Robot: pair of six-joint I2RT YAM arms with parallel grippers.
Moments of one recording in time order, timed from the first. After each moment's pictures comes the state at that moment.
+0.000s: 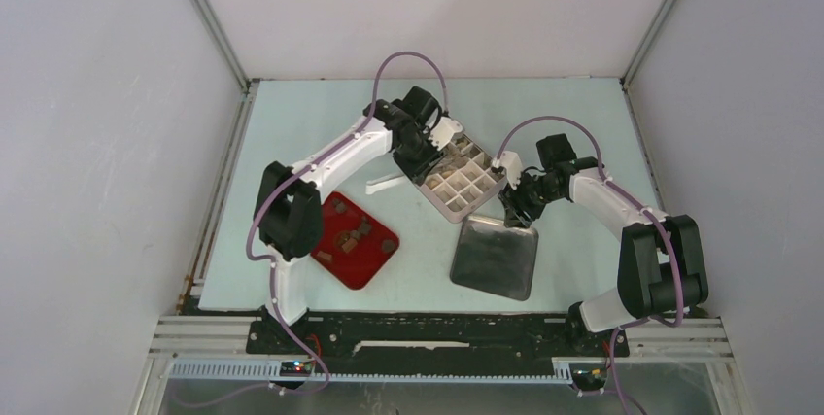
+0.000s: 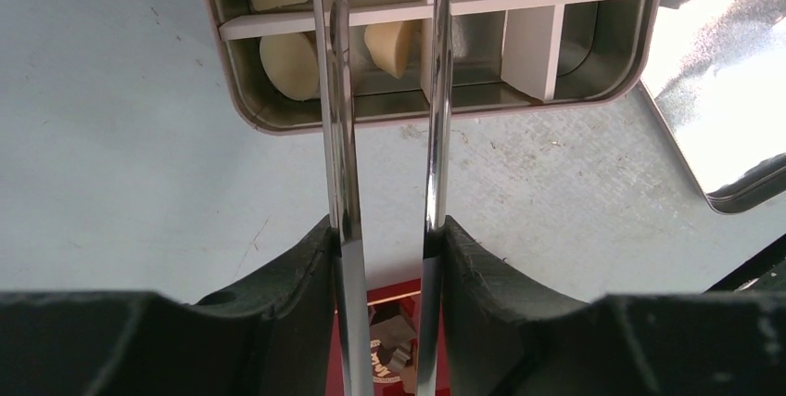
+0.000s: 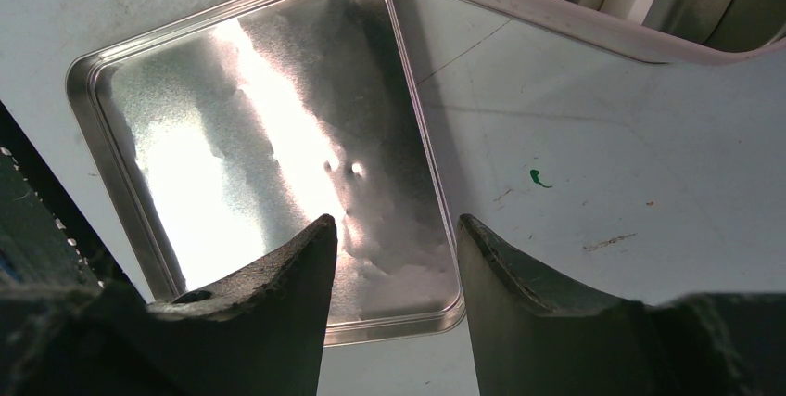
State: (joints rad) left arm -0.64 1.98 1.77 -0.97 0.14 0.29; right arm 0.20 1.49 0.92 -0.66 -0.57 -0.67
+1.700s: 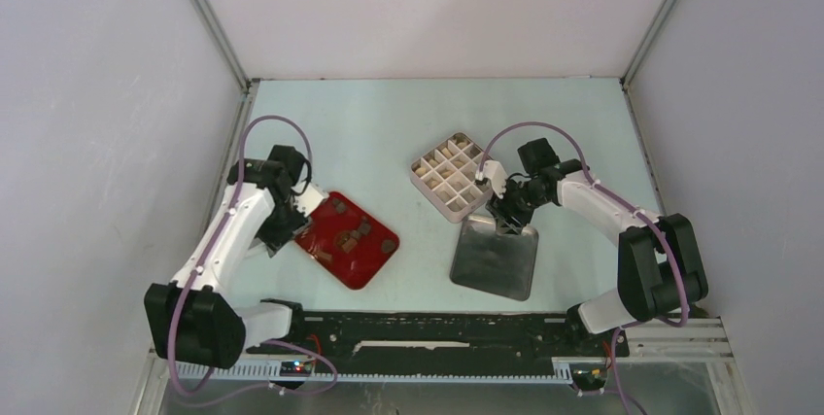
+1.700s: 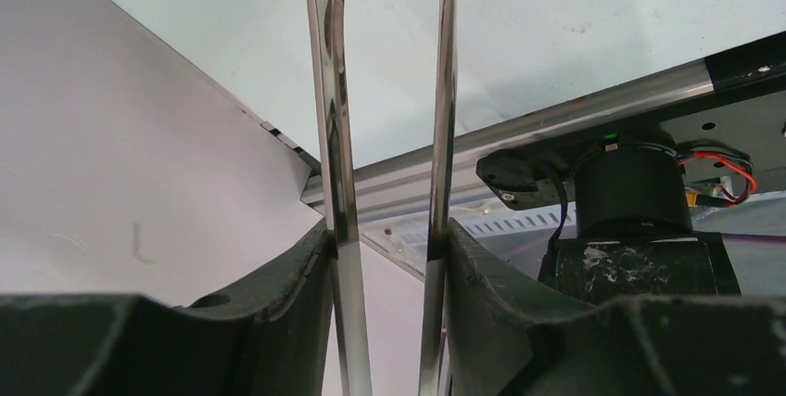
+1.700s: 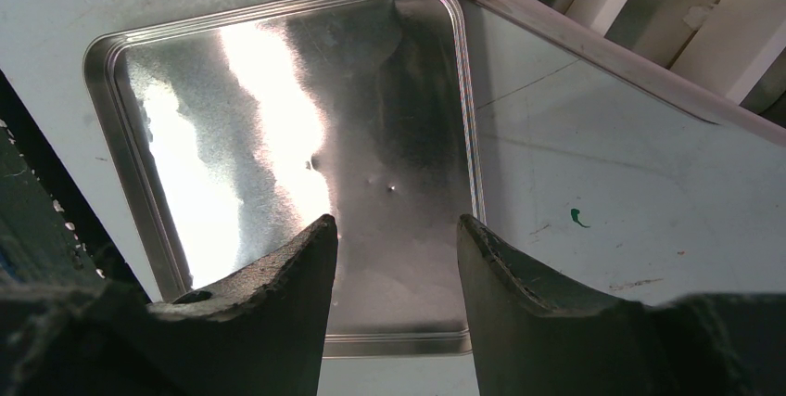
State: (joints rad) left arm -0.14 1.20 1.05 -1.38 -0.26 0.53; right arm 0.33 1.49 0.92 -0.67 -0.52 -0.69
